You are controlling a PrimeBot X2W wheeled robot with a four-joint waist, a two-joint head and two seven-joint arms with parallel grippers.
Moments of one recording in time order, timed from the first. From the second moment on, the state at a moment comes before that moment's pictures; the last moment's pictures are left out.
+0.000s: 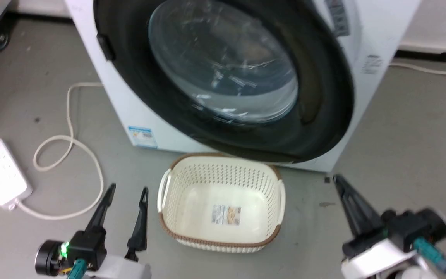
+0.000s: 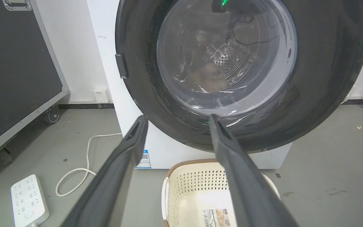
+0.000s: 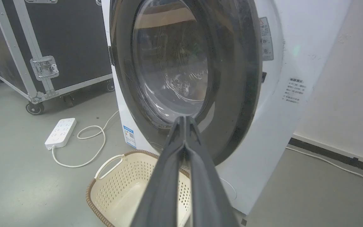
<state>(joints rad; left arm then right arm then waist) 0.01 0.14 -0.07 0.03 -0.10 -0.06 -0.26 -0.06 -0.12 0.14 0.07 0.05 0.13 -0.26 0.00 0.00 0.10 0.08</state>
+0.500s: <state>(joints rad) -0.10 0.08 -0.09 0.02 -0.08 -0.09 -0.26 -0.49 -0.43 0.24 0.21 0.25 0.13 -0.10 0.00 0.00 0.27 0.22</state>
